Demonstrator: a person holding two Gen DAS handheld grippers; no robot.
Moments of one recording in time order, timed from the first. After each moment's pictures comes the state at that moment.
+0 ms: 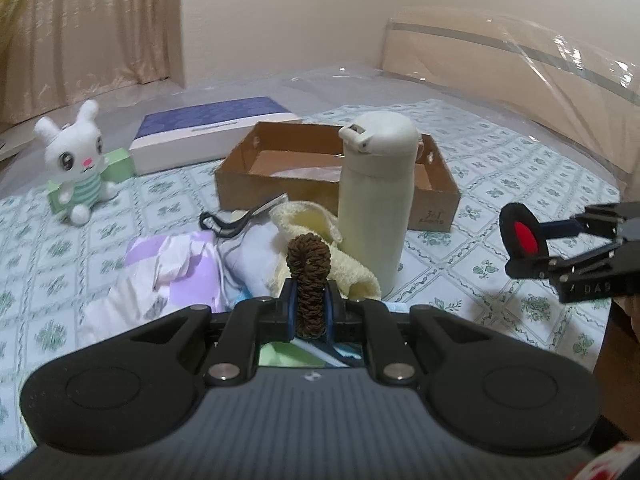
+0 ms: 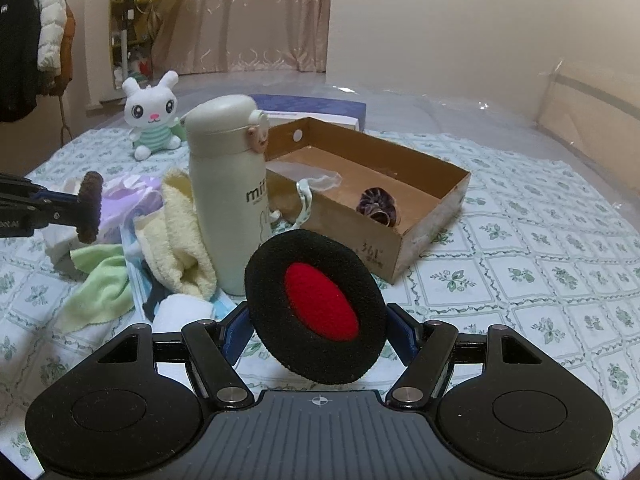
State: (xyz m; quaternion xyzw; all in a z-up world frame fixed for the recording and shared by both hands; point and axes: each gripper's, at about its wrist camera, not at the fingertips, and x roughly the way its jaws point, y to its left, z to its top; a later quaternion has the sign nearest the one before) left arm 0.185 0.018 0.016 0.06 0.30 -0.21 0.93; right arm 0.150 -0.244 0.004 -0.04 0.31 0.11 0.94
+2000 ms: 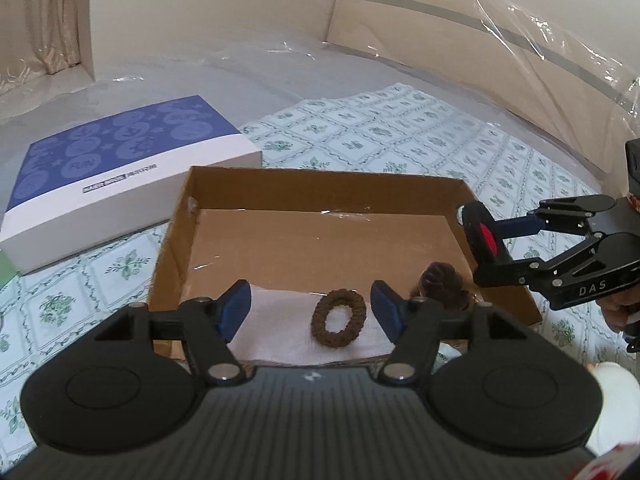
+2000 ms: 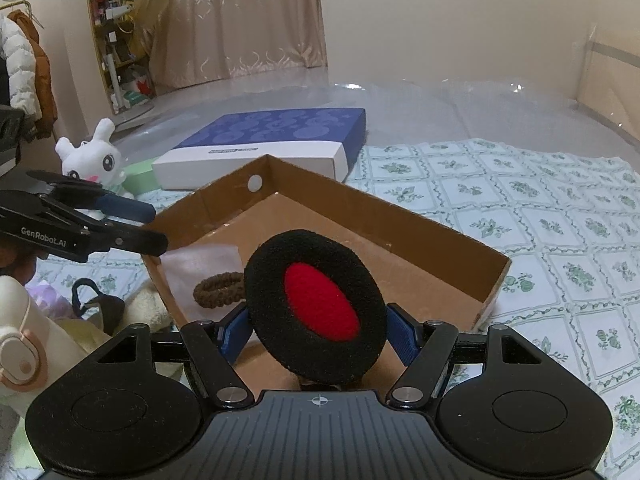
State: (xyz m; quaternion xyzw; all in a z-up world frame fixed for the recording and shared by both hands) left arm 0.453 -0.046 0.014 0.06 0.35 -0.31 0.88; right arm 0.376 -0.303 0.014 0.02 0.34 0.16 0.93
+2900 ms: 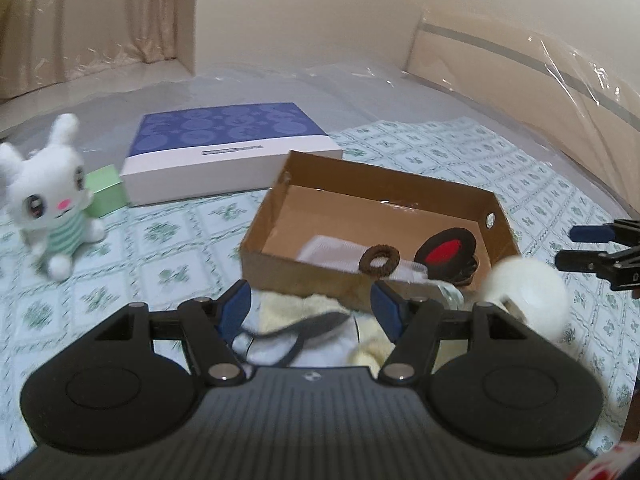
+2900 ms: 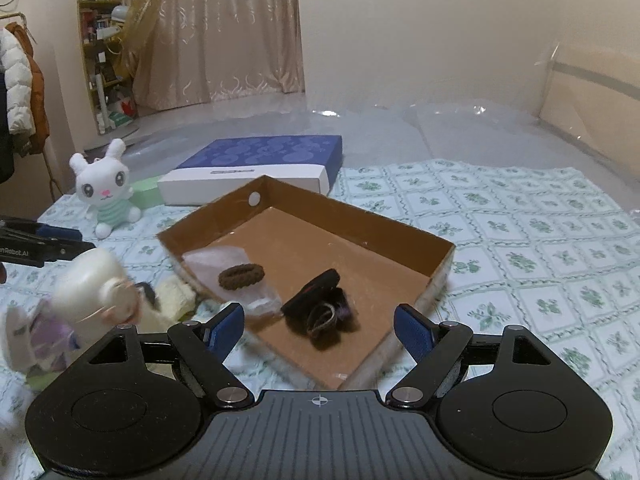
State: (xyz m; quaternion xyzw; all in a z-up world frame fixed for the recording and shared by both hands) left arm 0.340 0.023 0.044 0.02 0.33 -0.19 0.92; right arm 0.275 -0.301 0.054 0.01 0.30 0.11 0.95
